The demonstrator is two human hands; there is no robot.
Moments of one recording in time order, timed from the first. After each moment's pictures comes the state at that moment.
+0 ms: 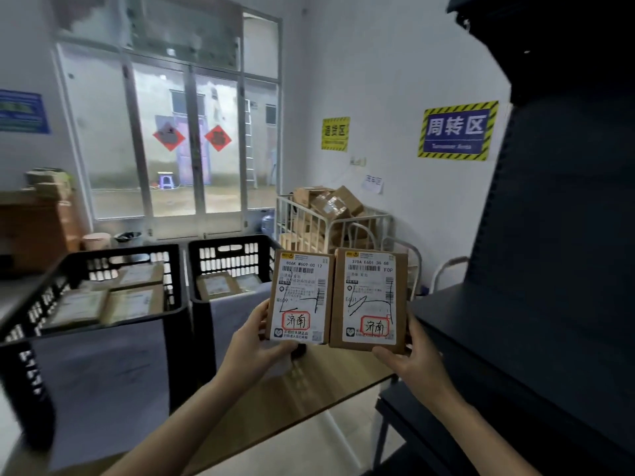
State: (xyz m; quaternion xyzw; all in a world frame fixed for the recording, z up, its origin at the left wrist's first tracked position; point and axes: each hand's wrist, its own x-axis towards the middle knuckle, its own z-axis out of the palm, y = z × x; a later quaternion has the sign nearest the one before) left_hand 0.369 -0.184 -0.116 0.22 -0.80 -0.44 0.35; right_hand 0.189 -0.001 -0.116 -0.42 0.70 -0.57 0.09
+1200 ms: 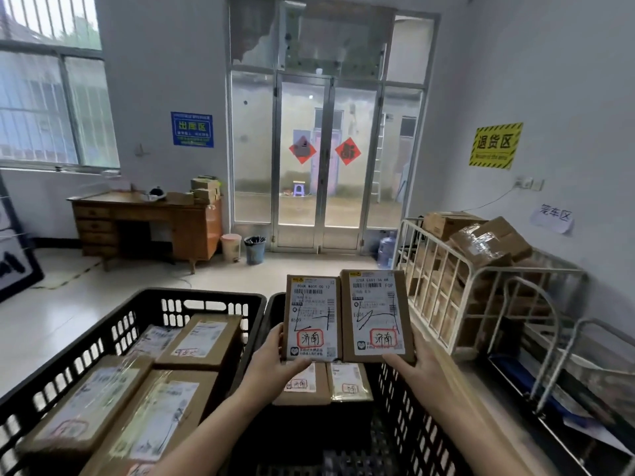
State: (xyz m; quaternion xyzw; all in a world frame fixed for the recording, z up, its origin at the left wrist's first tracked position) left_hand 0.248 -0.579 -0.123 0.42 -0.72 -0.41 0.38; right_hand 0.020 -0.499 -0.113 -0.56 0.61 -0.52 0.20
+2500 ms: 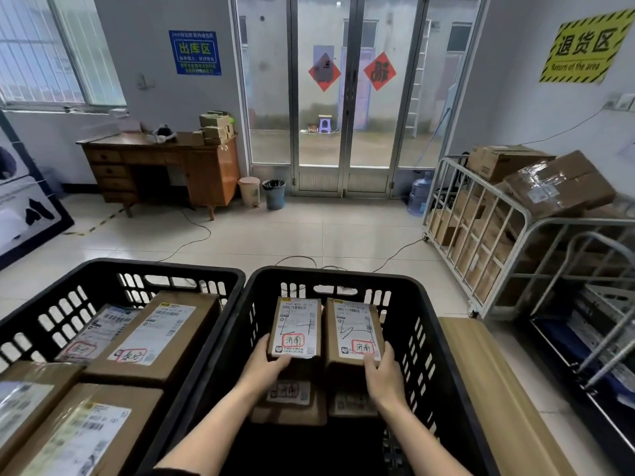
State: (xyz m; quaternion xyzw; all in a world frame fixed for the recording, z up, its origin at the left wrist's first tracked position) left_hand 0.177 -0.742 -0.253 0.59 -0.56 -0.49 0.30; right_hand -0.025 -0.697 -0.282 -0.39 0.77 -0.38 0.33
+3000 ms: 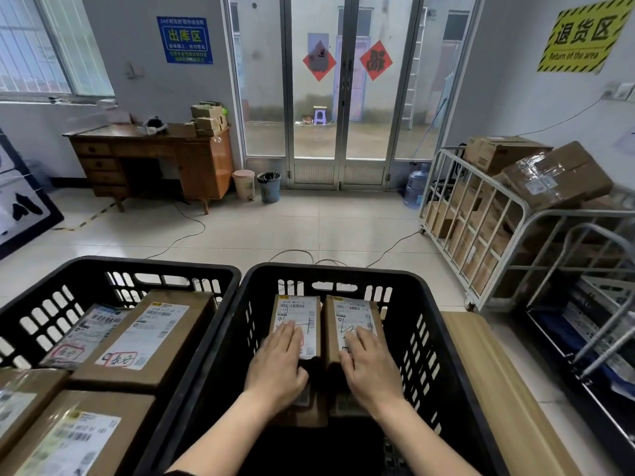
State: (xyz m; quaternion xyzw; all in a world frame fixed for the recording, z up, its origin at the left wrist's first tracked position) left_hand 0.156 -0.739 -0.252 0.53 -0.84 -0.06 0.10; right_hand -0.012 -0.706 -0.272 -0.66 0.72 -0.20 0.07
